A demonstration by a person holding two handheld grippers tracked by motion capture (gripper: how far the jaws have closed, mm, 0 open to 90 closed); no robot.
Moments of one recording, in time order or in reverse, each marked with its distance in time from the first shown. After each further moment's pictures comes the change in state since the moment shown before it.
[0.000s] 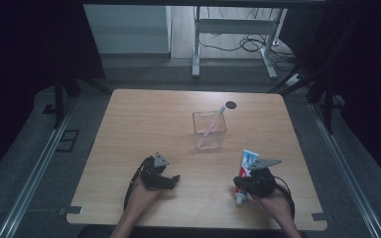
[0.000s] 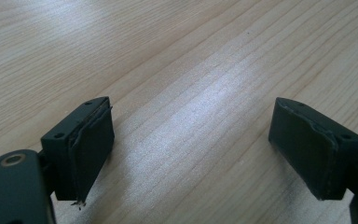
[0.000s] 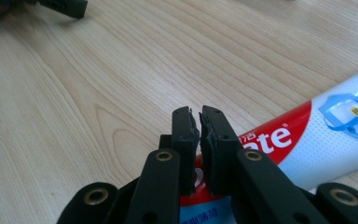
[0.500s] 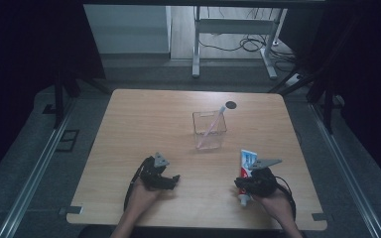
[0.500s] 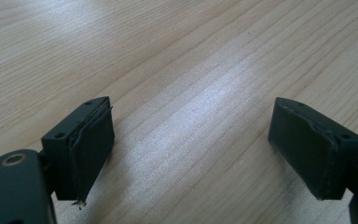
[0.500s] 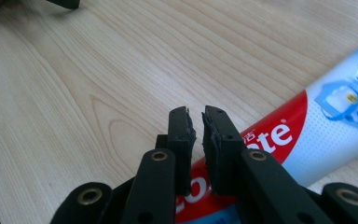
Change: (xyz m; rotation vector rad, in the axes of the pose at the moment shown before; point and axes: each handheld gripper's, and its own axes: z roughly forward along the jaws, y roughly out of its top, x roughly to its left) left arm -0.001 0.000 0.000 -0.003 0.006 -0.010; right arm -0.004 -0.003 -0.002 0.031 0.000 0.024
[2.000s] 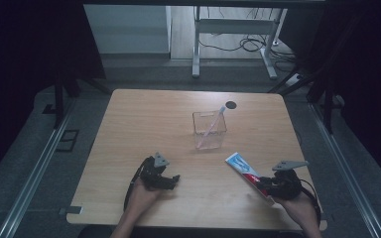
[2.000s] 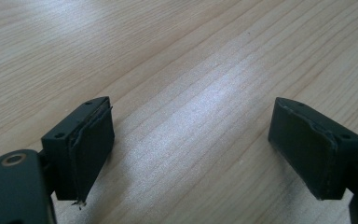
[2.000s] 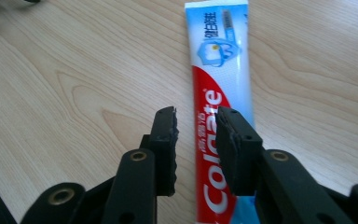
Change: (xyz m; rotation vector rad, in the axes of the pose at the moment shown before) left arm 0.000 0.000 0.000 0.000 0.000 0.000; right arm -0.026 -0.022 -0.052 0.003 -0.098 0.067
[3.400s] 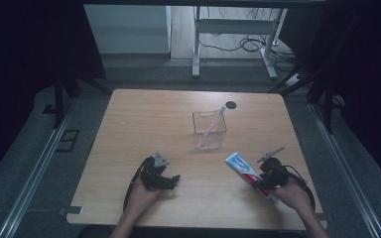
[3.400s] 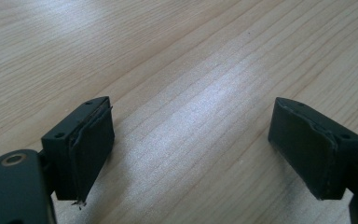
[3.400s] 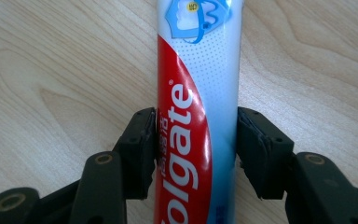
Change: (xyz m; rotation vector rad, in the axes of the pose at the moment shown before) left arm 0.000 0.000 0.000 0.001 0.000 0.000; right arm -0.012 0.031 0.042 0.330 -0.049 -0.043
